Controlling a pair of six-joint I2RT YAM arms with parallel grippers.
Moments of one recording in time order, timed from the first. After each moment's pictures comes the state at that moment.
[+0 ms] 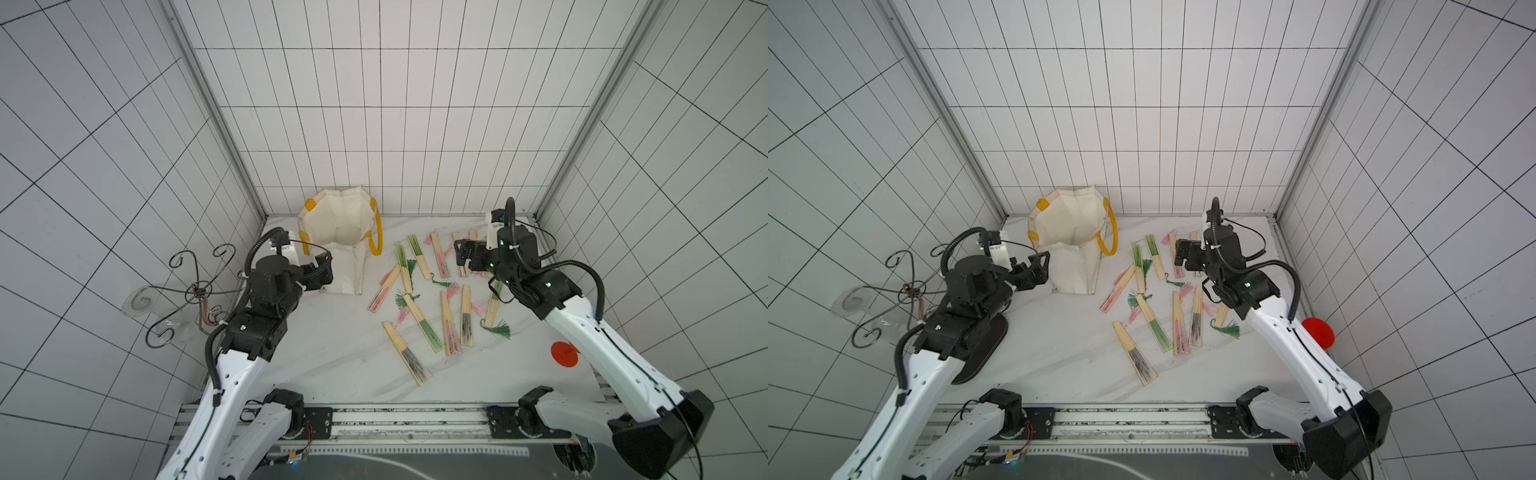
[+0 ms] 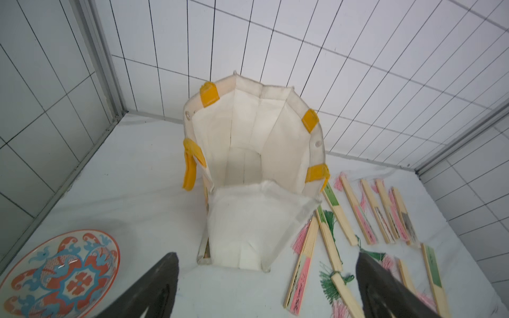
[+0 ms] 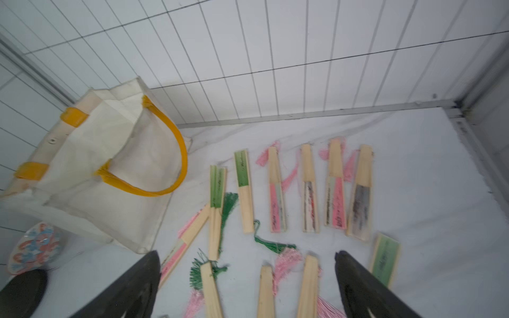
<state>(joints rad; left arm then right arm) -0.27 0.79 0.90 -0.48 -0.12 -0.34 0.48 1.09 1.10 -0.47 0.26 0.37</state>
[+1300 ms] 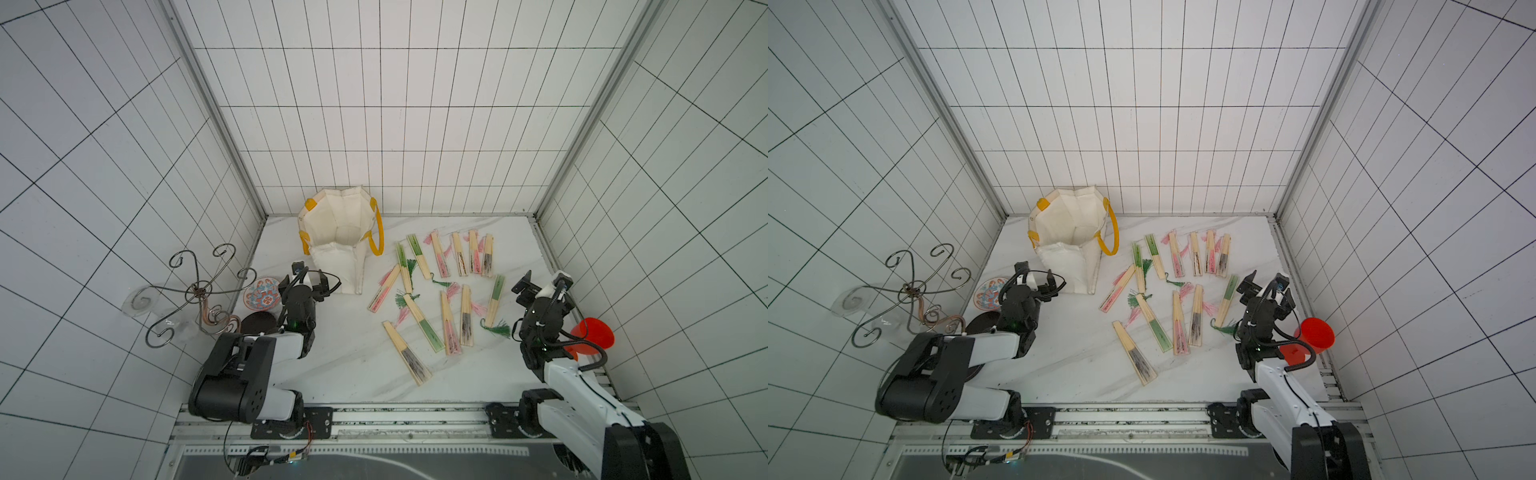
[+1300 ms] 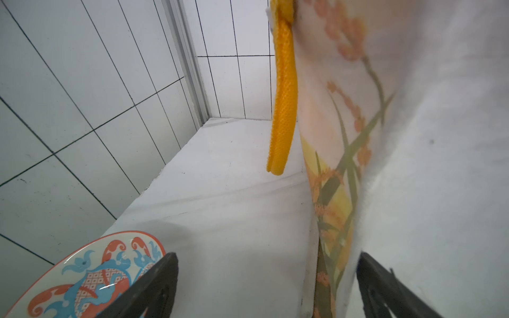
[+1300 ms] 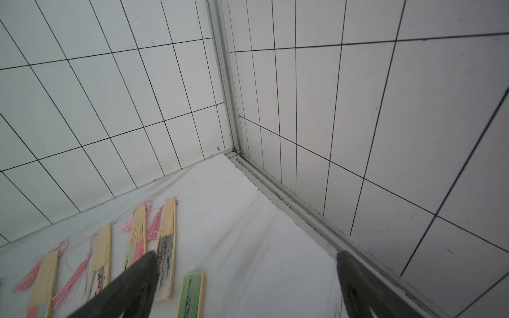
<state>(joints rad) -0.11 1.46 0.31 0.93 -0.30 -0.03 0.07 0.93 0.23 0.62 0.63 0.19</state>
